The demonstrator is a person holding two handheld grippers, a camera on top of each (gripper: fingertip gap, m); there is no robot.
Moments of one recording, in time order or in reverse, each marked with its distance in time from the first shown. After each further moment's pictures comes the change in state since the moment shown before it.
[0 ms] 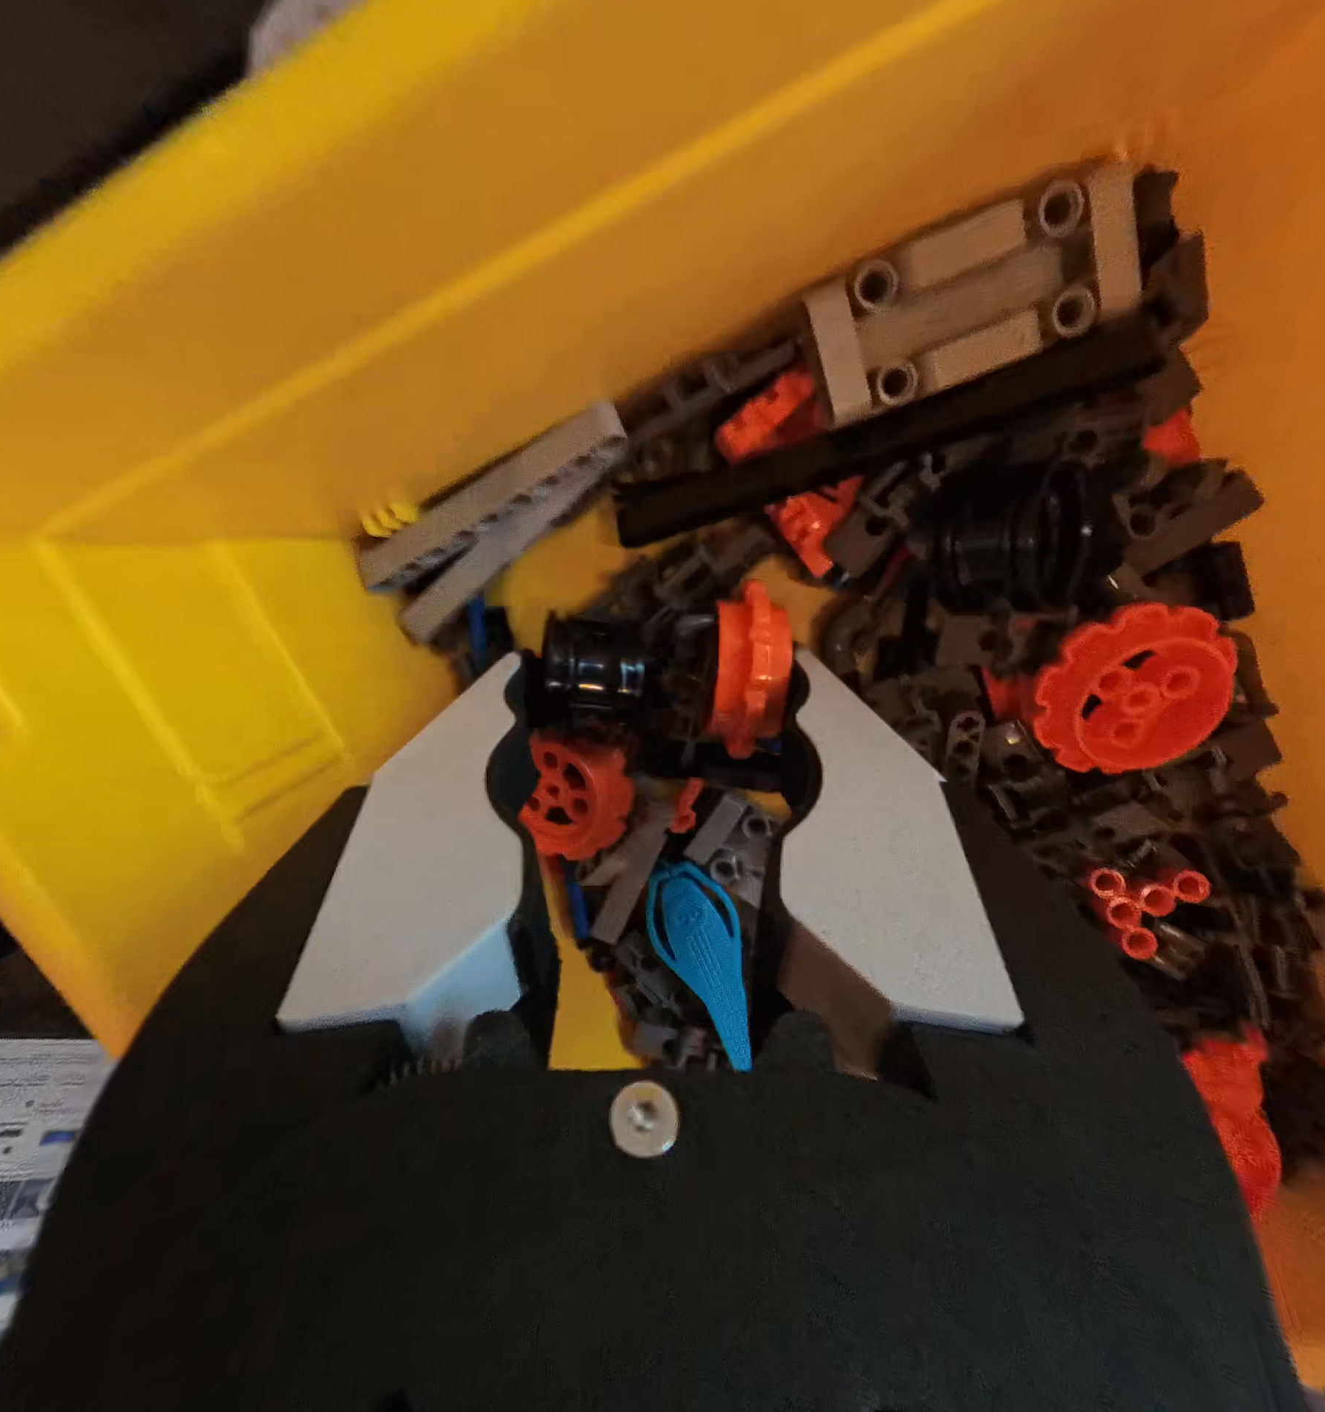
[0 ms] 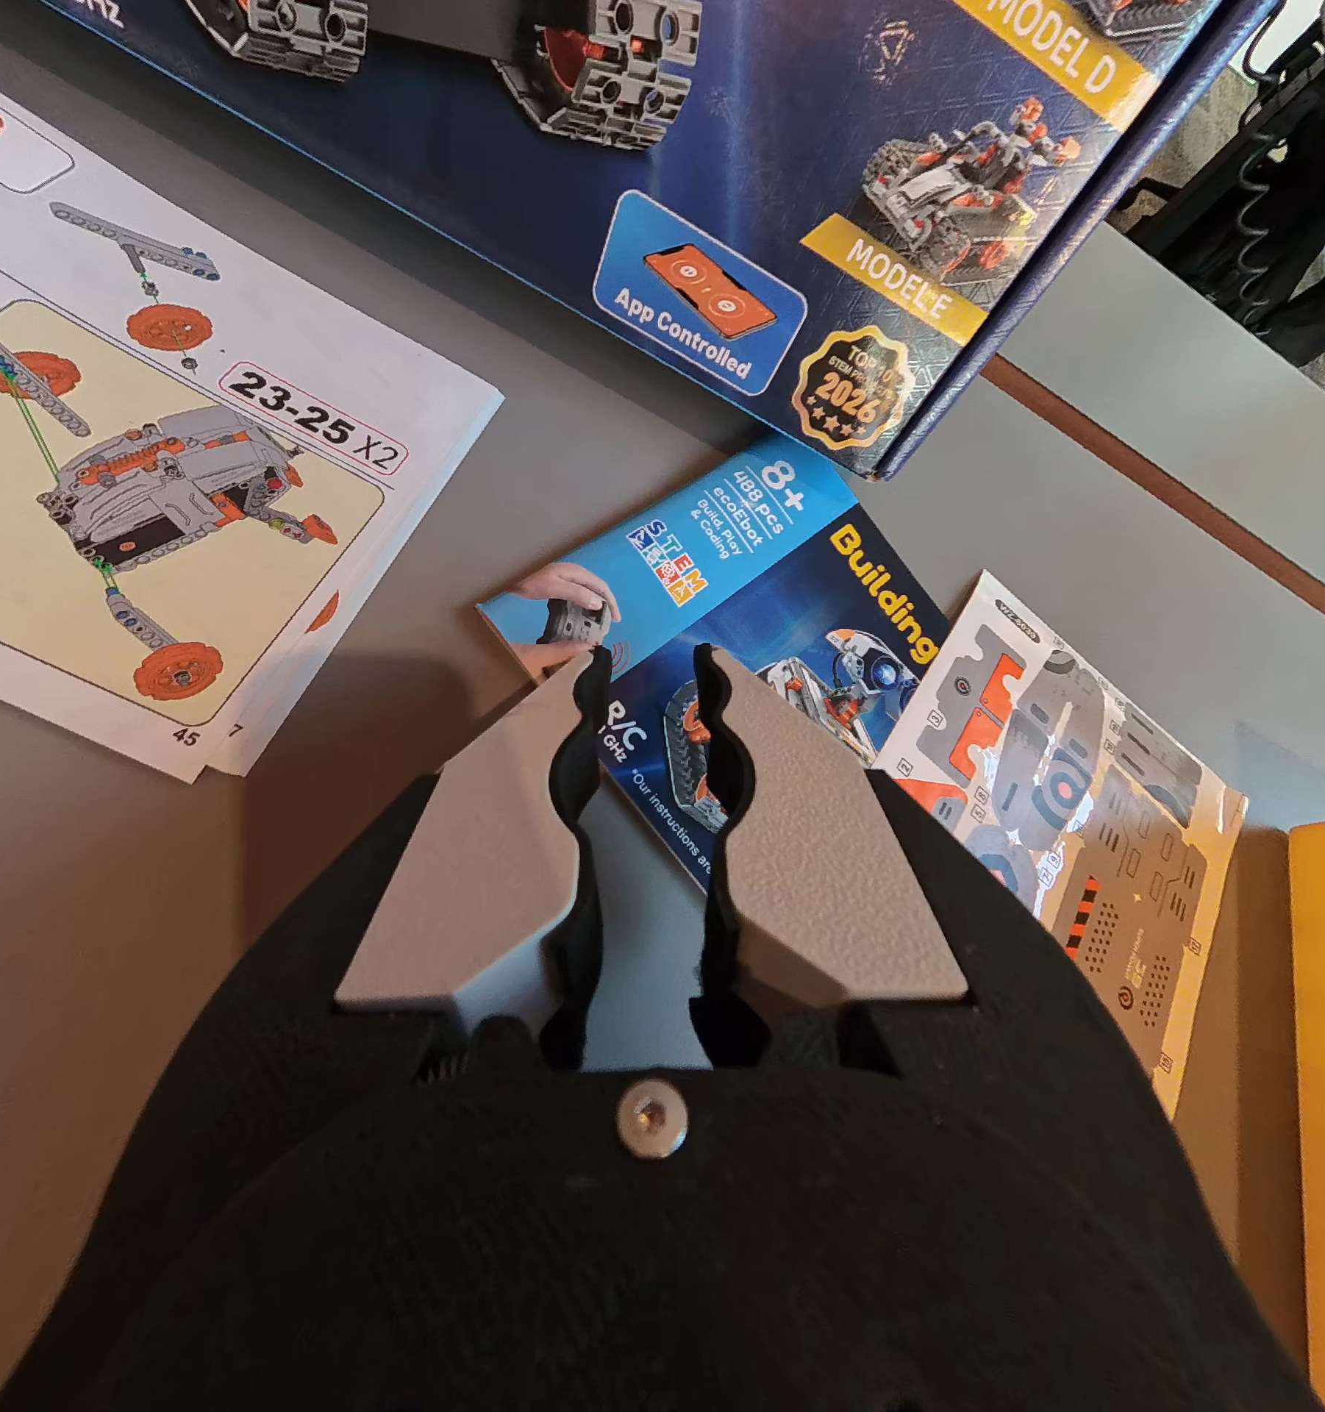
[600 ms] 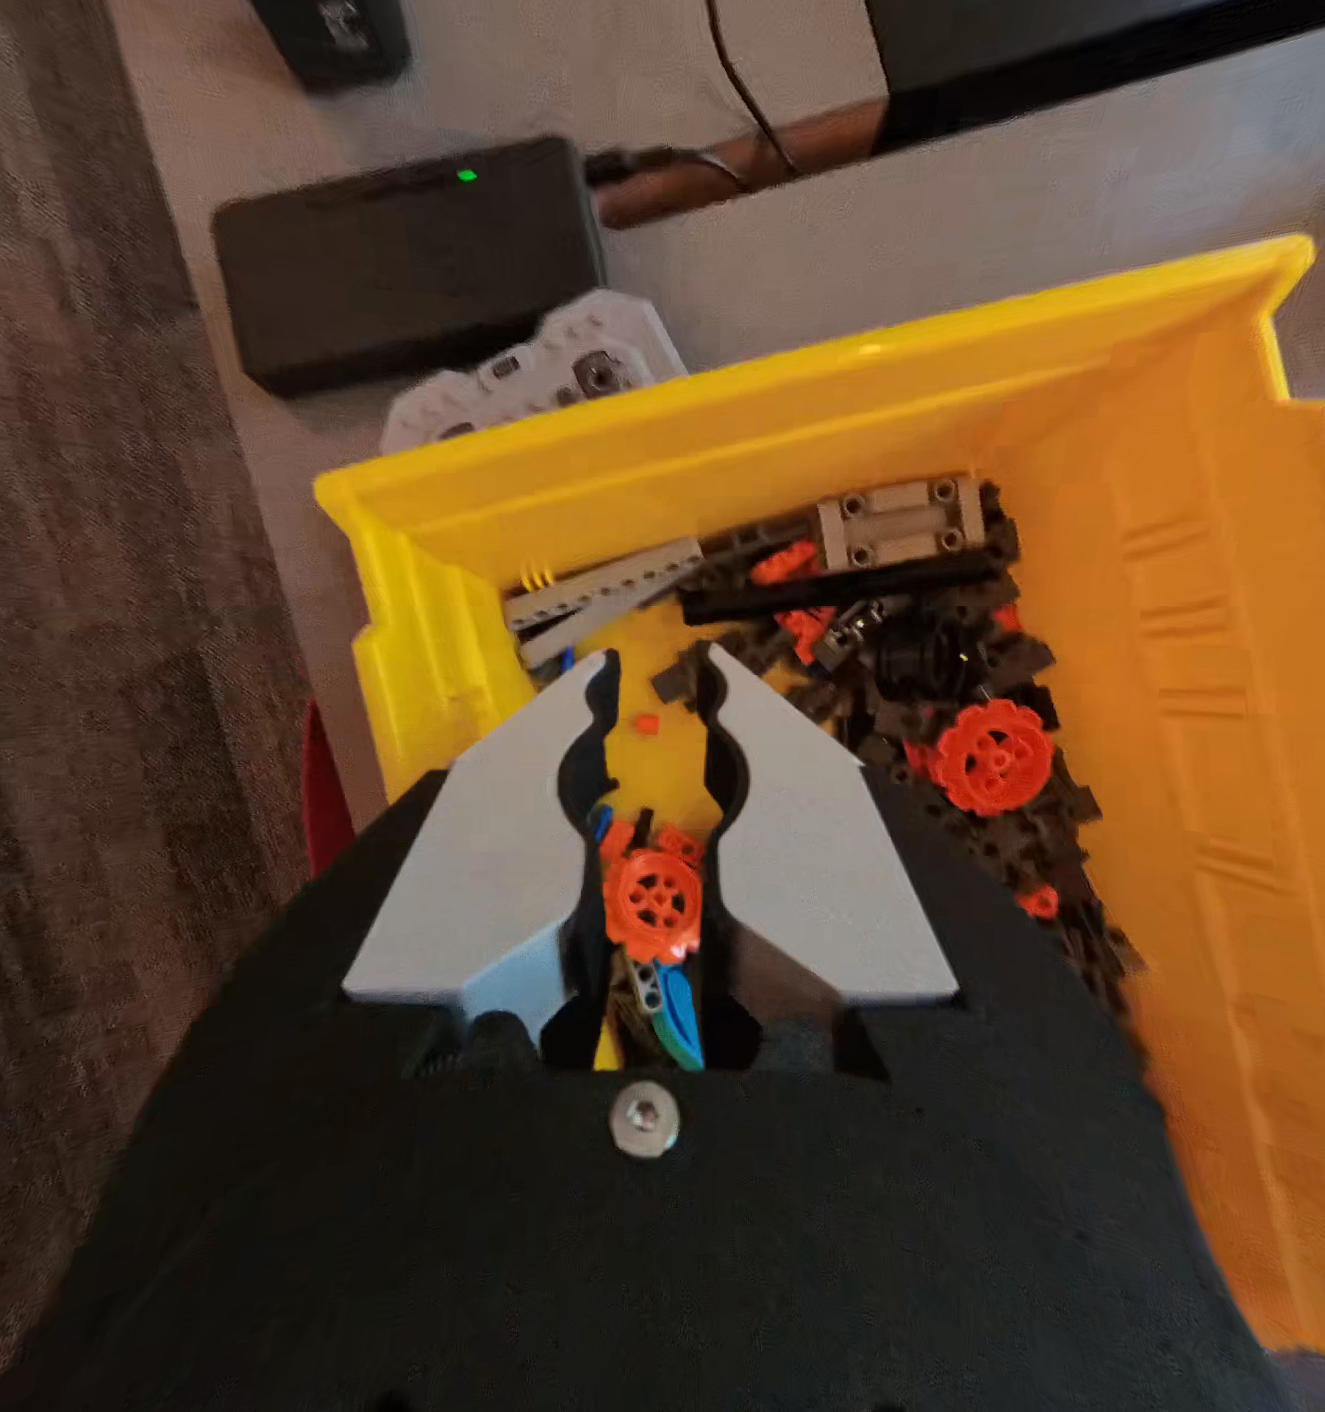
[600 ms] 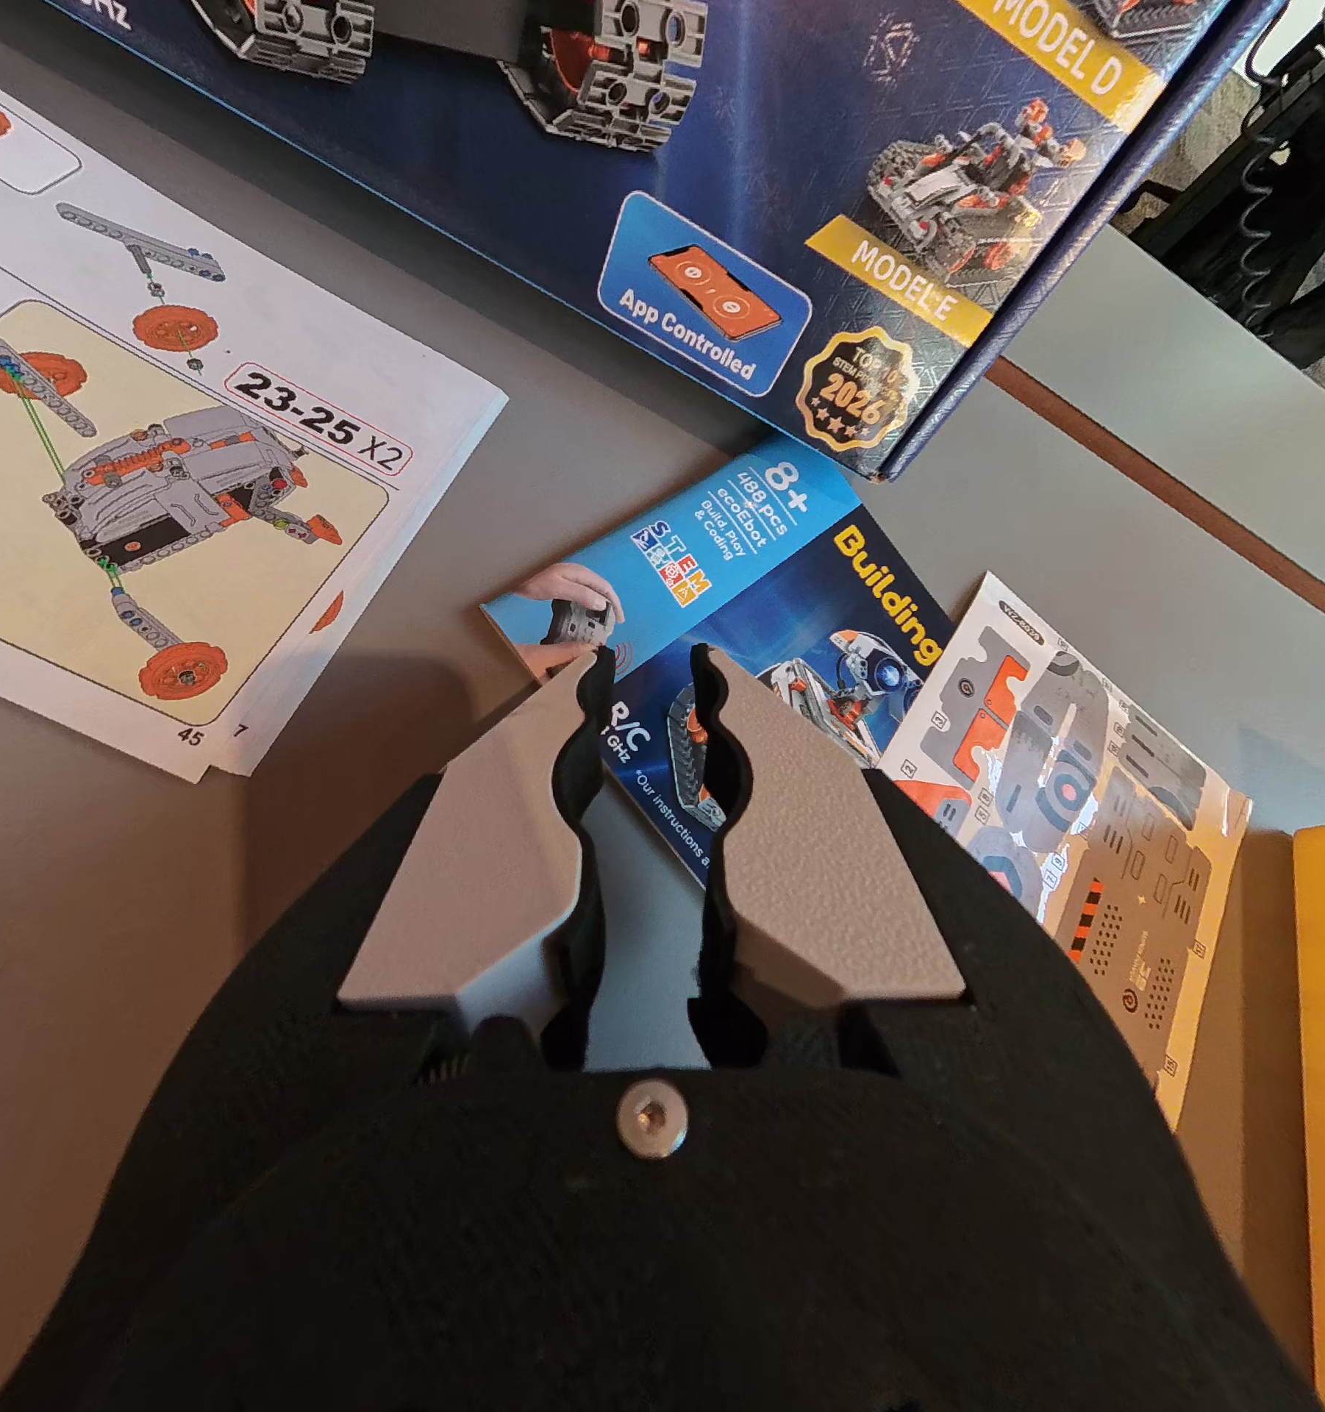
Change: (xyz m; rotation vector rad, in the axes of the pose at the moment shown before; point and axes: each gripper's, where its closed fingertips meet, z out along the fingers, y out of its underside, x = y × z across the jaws) left arm -0.018 -0.027 -0.060 0.256 0.044 -0.204; right arm -0.001 0.000 0.000 0.002 -0.003 -0.001
